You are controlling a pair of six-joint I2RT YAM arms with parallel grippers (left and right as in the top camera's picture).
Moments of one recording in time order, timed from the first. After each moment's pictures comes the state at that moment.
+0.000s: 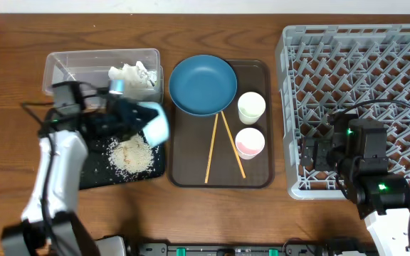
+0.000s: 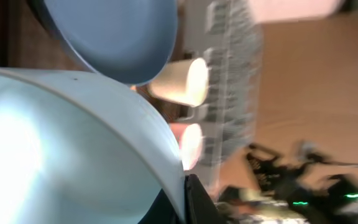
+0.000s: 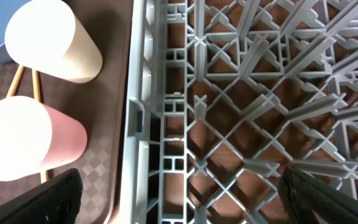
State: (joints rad) left arm 0.18 1.43 0.96 -0.64 1.05 -0.38; right arm 0.08 0.93 0.75 -0.71 -0.06 0.12
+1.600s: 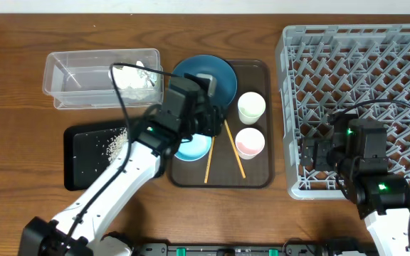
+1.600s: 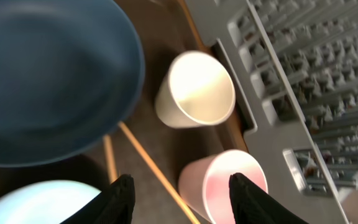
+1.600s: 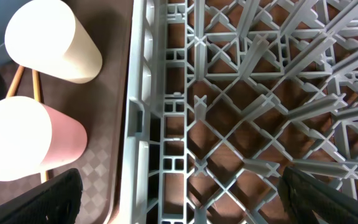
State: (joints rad) left arm -0.53 1.43 1.00 -0.33 0.25 -0.38; right arm 0.08 0.93 0.75 -0.71 -0.06 0.12
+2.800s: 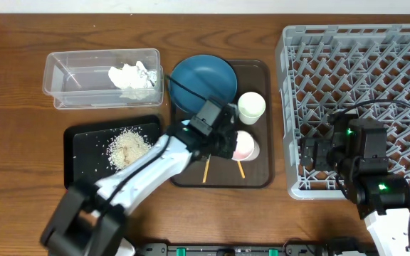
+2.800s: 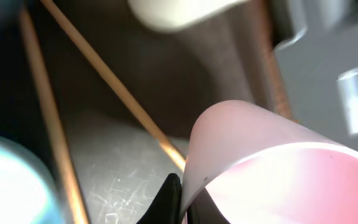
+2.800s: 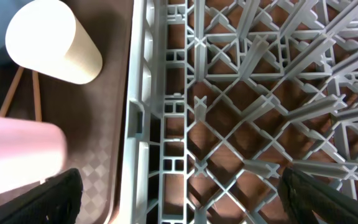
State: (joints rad) left arm -0.64 1.60 1.00 -0.42 0.26 -0.42; right arm 0.08 0.93 0.75 -0.71 -0.06 0.12
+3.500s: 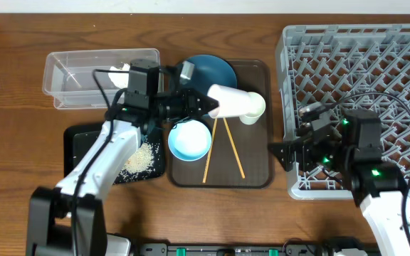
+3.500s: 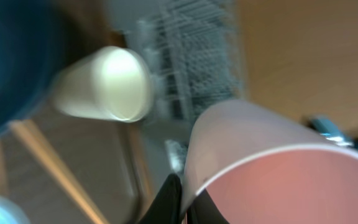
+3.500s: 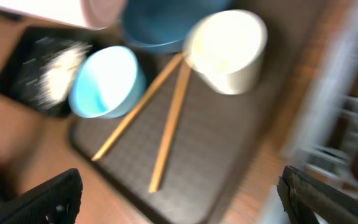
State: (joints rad) left arm -0.23 1.58 1.00 -0.13 1.04 -0.66; right arm 0.08 1.04 0.75 -0.59 -0.64 -0.09
